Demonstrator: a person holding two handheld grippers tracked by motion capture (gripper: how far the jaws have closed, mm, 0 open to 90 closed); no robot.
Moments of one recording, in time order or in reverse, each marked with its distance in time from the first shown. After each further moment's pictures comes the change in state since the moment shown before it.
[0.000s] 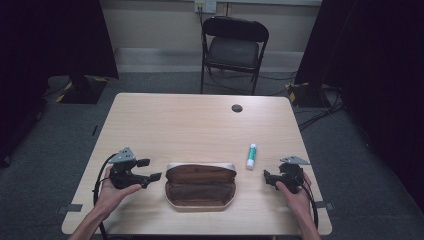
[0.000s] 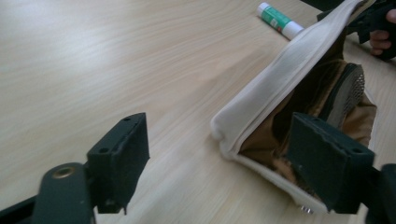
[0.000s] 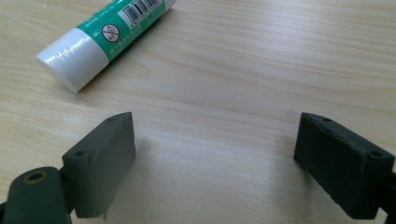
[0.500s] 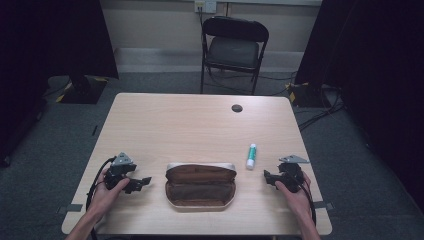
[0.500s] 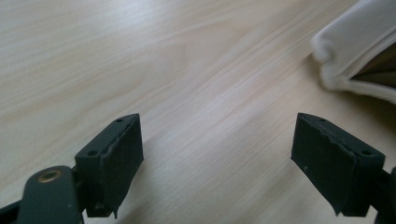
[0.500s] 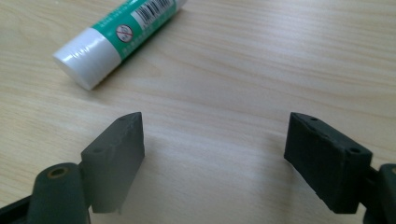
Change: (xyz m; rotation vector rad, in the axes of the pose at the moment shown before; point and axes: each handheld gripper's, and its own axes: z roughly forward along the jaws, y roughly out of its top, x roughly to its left) left arm 0.022 -0.028 0.009 0.193 0.204 -0.011; right arm 0.003 0.005 -0.005 0.022 0.011 -0.028
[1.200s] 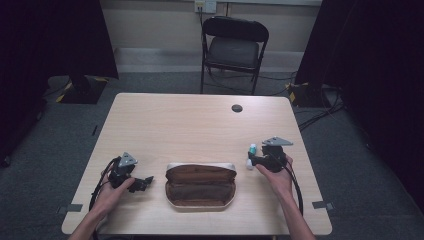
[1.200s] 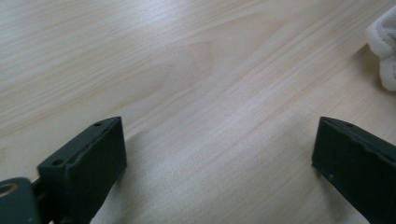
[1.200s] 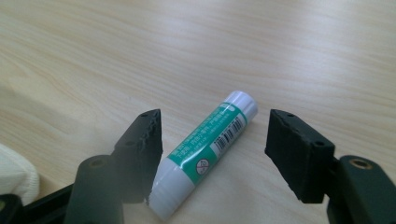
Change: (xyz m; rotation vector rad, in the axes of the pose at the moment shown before) left arm 0.001 -0.001 0.017 -0.007 0.099 0.031; right arm 0.032 0.061 0.019 -0.111 0.106 -0.075
